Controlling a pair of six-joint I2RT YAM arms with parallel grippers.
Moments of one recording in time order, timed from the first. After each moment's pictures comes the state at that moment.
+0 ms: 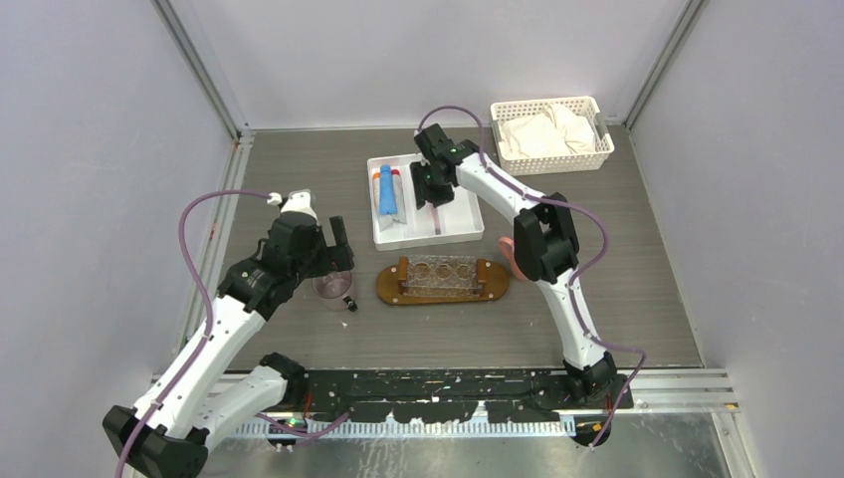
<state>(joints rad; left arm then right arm) -0.46 0.86 0.90 -0.74 -0.25 -0.49 0.58 2.35 2.12 -0.82 -0.03 0.35</state>
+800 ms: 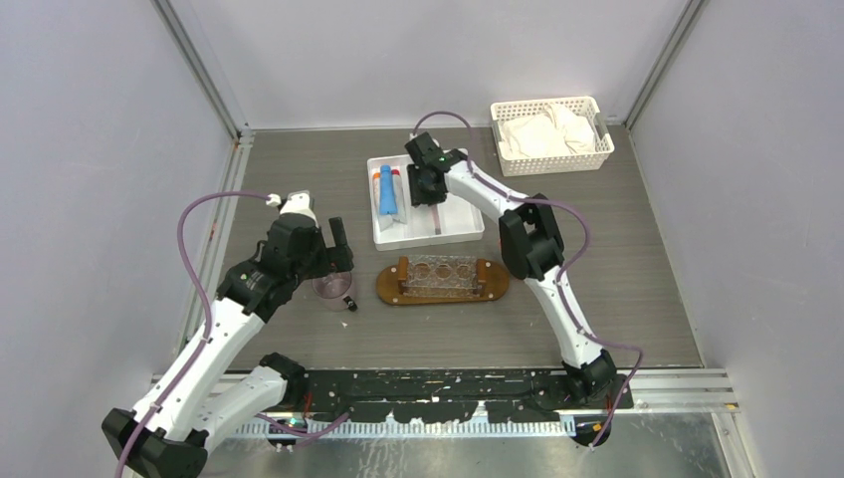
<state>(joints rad) -0.46 0.85 0.89 -0.74 -0.25 -0.50 0.59 2.48 2.21 -0.72 0.09 0.39</state>
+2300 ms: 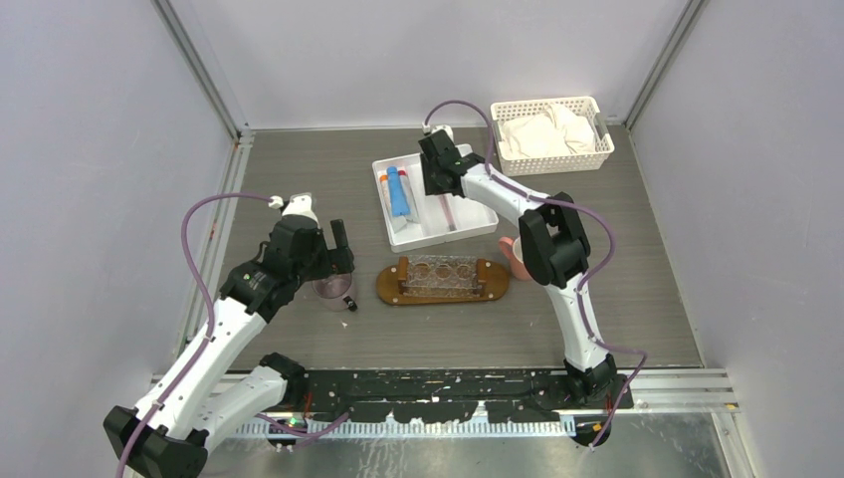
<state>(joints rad) -0.46 0.85 0.86 -0.72 -0.24 -0.50 0.59 2.26 1.87 -0.44 0.25 0.30</state>
